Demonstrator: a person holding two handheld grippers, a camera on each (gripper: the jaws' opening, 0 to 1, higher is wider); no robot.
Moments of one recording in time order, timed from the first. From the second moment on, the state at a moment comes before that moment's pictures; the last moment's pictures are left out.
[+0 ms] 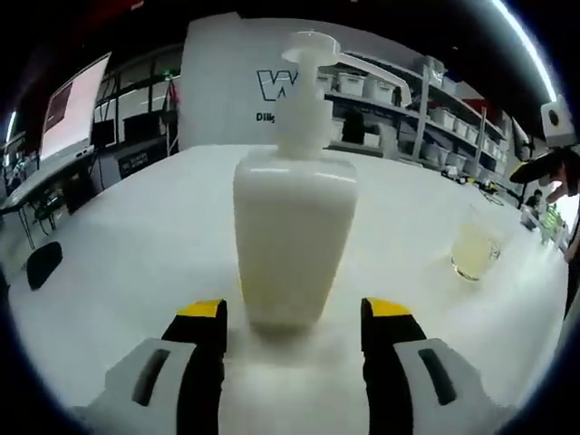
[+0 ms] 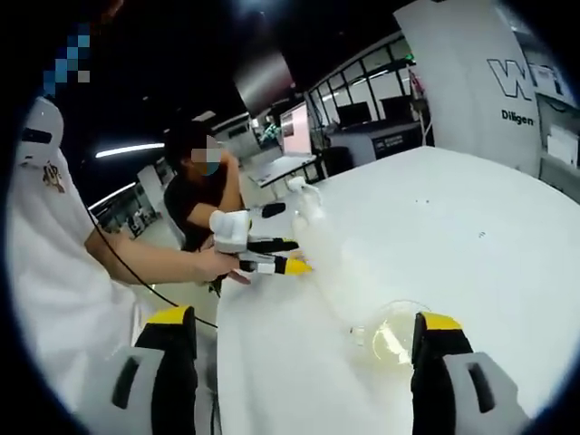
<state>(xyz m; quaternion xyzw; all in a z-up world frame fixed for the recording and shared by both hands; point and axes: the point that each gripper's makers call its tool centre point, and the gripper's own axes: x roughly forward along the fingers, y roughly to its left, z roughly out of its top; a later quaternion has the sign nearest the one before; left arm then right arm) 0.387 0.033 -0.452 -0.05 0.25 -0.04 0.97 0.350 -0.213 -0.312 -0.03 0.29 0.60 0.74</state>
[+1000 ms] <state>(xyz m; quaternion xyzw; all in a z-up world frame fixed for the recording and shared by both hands) 0.363 0.030 -0.415 -0.04 0.23 -0.05 0.97 0.348 -0.231 -0.326 -0.06 0.26 0.55 0.79</state>
